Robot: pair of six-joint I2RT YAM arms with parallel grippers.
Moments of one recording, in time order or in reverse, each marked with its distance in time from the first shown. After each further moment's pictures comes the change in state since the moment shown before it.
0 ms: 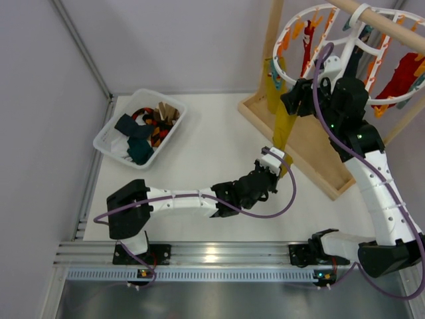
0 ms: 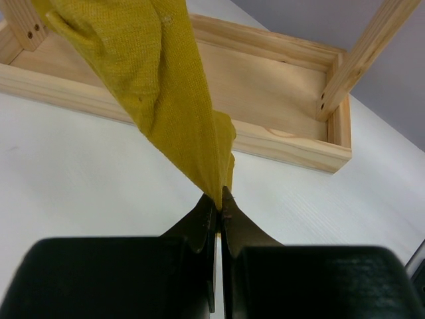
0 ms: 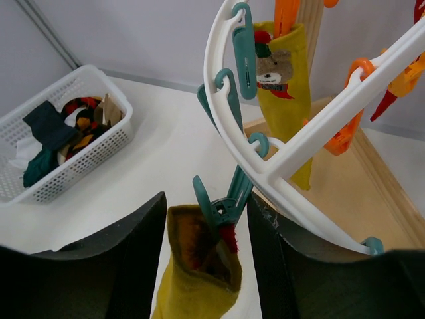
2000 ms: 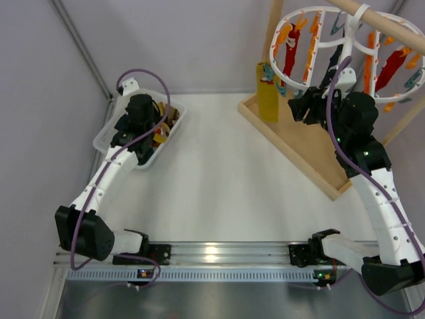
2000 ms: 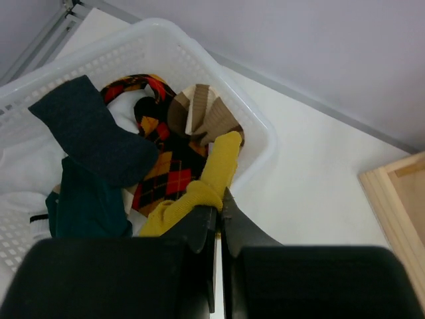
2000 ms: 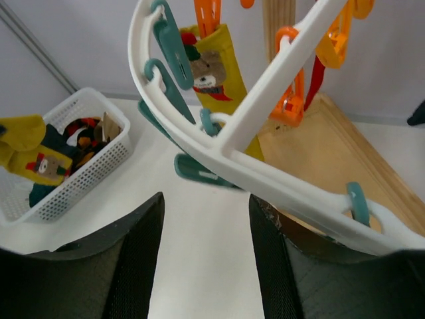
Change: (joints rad) left arm 1.007 -0.397 0.030 -0.592 0.104 -0.235; right arm -0.024 -0.136 -0.137 0.068 0.045 0.076
